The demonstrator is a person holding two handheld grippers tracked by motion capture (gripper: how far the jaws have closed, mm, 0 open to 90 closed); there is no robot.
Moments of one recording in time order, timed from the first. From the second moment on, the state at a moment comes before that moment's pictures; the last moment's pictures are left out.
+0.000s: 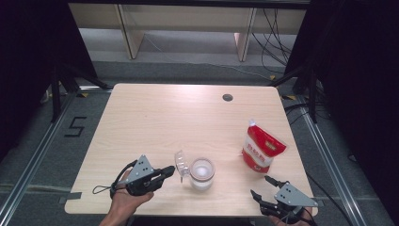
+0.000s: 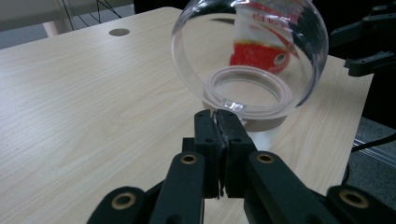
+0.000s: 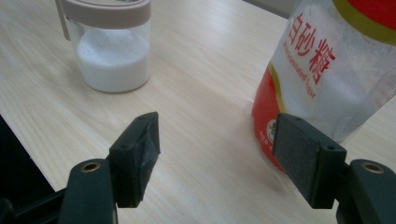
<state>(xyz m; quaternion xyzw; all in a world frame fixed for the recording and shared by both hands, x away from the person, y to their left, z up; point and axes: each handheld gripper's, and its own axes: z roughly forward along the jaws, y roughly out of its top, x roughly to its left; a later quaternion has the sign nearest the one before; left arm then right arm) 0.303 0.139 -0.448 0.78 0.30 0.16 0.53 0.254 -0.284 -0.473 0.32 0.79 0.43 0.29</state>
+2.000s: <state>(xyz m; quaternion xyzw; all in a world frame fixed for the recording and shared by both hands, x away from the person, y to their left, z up) 0.292 0.127 -0.444 0.78 0.28 0.12 0.54 0.256 -0.283 -0.473 0.34 0.76 0.50 0.22</state>
